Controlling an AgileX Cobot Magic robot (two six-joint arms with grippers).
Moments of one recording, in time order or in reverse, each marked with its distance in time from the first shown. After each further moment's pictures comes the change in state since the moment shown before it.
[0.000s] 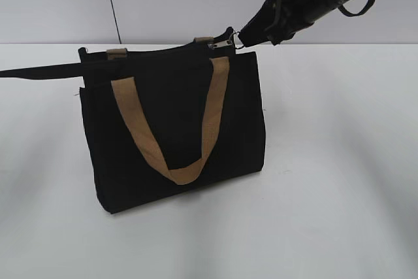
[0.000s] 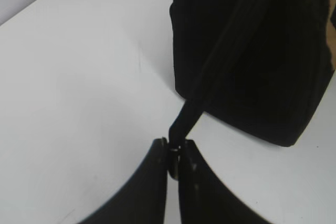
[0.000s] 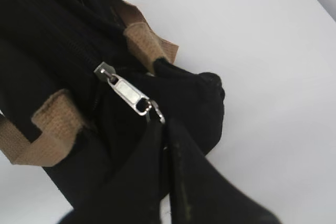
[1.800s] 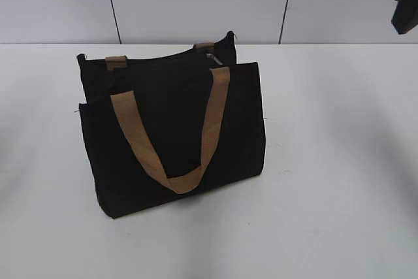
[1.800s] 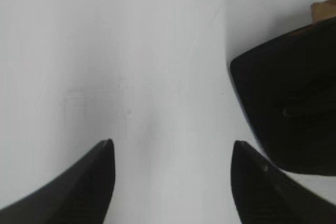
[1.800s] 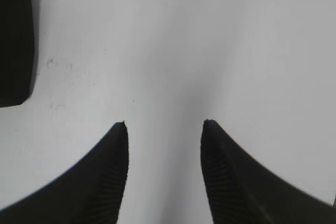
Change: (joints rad) left arm 0.003 0.114 -0.233 0.364 0.208 -0.931; right arm -0.059 -0.301 0.000 -0.812 0.339 1.101
